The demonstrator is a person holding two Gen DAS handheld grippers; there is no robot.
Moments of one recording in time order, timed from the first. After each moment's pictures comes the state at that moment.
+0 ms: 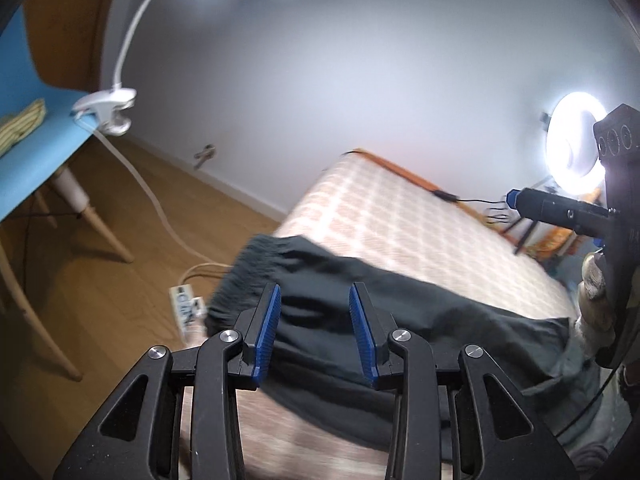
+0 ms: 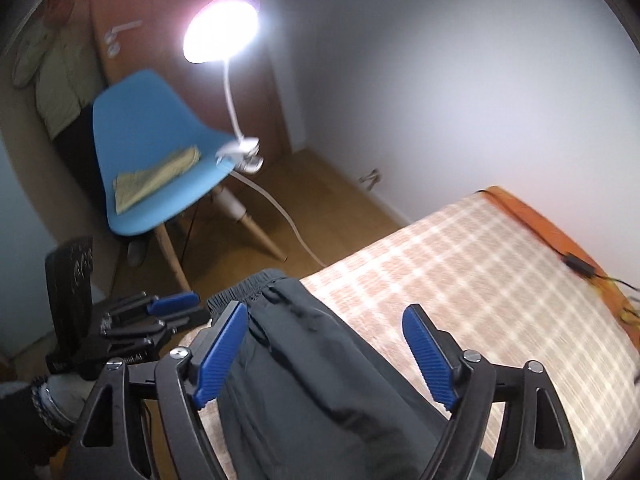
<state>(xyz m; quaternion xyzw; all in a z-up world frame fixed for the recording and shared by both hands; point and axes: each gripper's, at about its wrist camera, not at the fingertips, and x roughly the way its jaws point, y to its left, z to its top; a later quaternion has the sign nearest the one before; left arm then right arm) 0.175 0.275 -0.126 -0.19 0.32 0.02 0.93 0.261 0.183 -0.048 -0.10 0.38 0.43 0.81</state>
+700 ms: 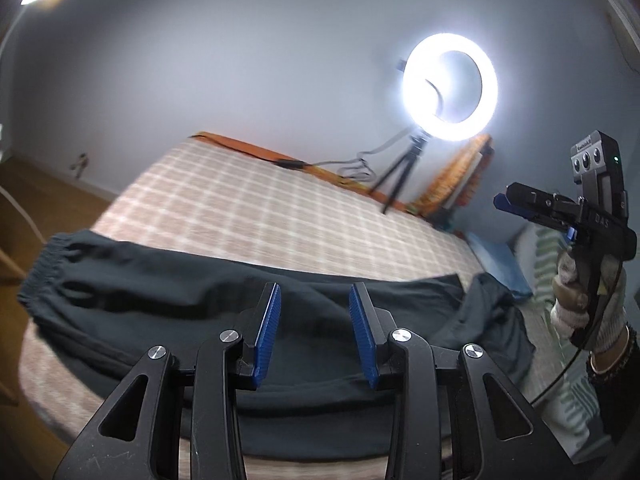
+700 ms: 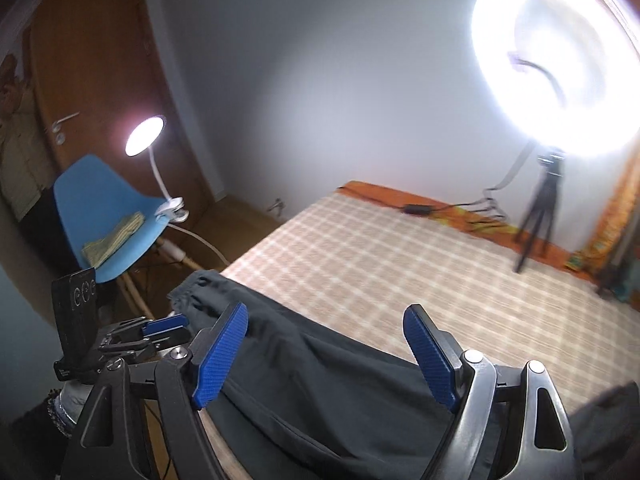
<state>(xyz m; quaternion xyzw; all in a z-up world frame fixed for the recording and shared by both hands) 0.185 0.125 -0.089 -0.17 0.33 -0.17 0.91 0.213 -0.047 0.015 -0.01 0.37 0.29 0.88</state>
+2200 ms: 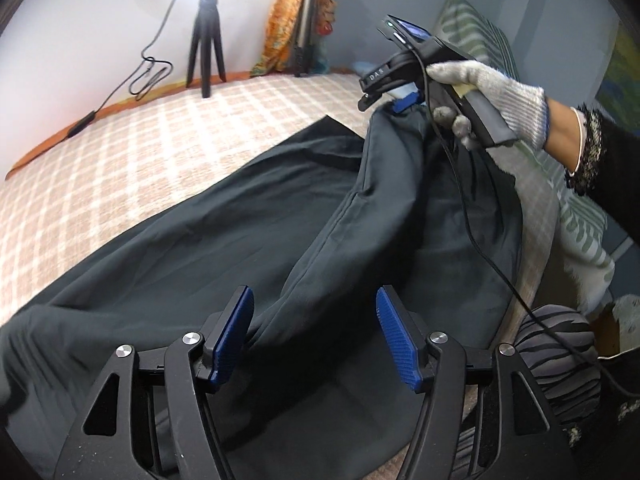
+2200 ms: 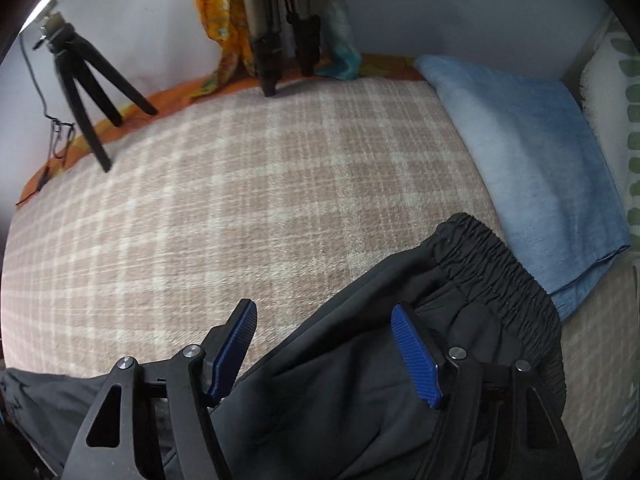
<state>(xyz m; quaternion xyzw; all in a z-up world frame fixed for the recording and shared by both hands) 0.216 -0.095 -0.146 0.08 0.44 -0.36 0.82 0.338 -0.352 -0.147 0.09 0.59 -0.14 0.79</state>
